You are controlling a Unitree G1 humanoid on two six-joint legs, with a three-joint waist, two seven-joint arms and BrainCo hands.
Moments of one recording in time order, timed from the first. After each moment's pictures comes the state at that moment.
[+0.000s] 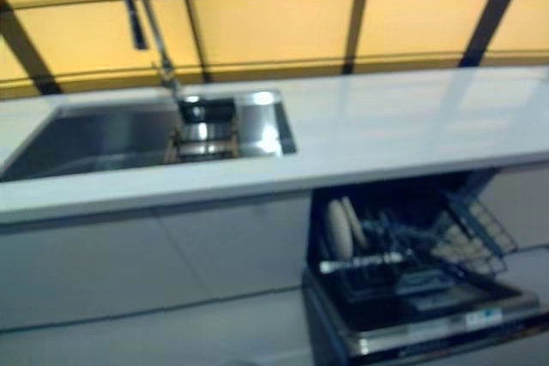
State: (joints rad) left arm -0.04 0.50 0.14 1.39 -0.41 0.21 0.10; right arm -0.05 -0.82 -0.22 1.19 0.32 0.39 0.26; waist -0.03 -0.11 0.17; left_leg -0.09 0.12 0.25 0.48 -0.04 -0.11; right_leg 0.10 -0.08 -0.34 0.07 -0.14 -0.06
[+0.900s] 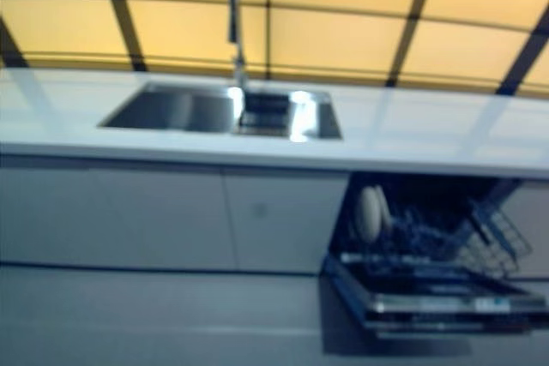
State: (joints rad) left arm -0.09 0.48 0.03 1.34 -0.40 0.15 0.08; right arm 0.00 -0.79 -0.30 1.22 0.41 0.42 0.26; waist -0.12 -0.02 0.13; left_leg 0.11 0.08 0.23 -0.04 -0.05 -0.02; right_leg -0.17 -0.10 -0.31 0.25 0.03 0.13
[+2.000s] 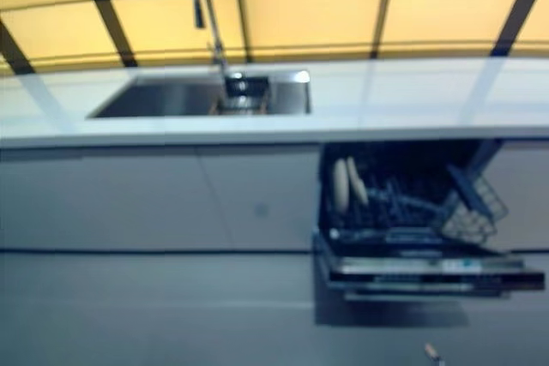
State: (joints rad) left arm 0.01 0.28 0.00 1.27 -0.56 0.12 0.07; right arm -0.08 -0.47 -0.18 1.24 0.92 0.15 0.17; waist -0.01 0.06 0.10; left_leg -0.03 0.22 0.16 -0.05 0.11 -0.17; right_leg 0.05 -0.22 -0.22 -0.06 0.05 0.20
